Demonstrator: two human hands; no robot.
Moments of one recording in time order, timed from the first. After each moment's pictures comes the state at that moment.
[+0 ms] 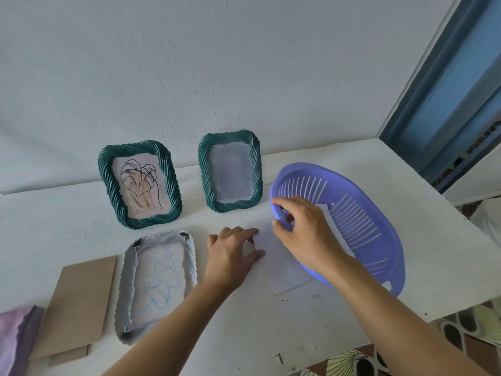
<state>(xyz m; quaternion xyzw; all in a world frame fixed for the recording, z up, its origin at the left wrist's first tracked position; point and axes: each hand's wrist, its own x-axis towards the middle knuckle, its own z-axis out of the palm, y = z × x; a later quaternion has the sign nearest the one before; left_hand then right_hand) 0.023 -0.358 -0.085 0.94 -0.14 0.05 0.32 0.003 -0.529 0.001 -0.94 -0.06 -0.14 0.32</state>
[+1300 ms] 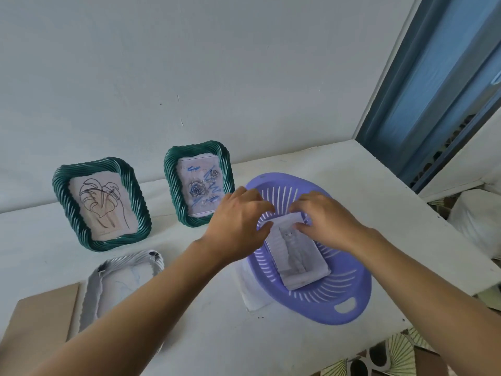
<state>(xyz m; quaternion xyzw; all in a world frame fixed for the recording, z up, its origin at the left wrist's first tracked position) 0.067 -0.421 0.011 0.90 -0.37 0.12 0.20 0.039 -0.643 0.005 -0.99 -0.12 -0.02 0.11</state>
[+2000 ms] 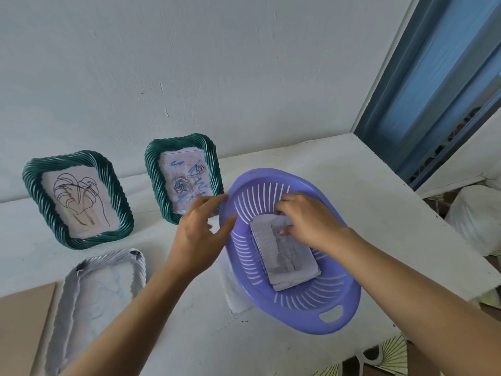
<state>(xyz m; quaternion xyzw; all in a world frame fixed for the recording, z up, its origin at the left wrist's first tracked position) 0.061 -0.398 -0.025 0.89 -0.16 0.08 0.42 0.059 -0.643 -0.019 -0.99 -0.15 0.00 0.07</state>
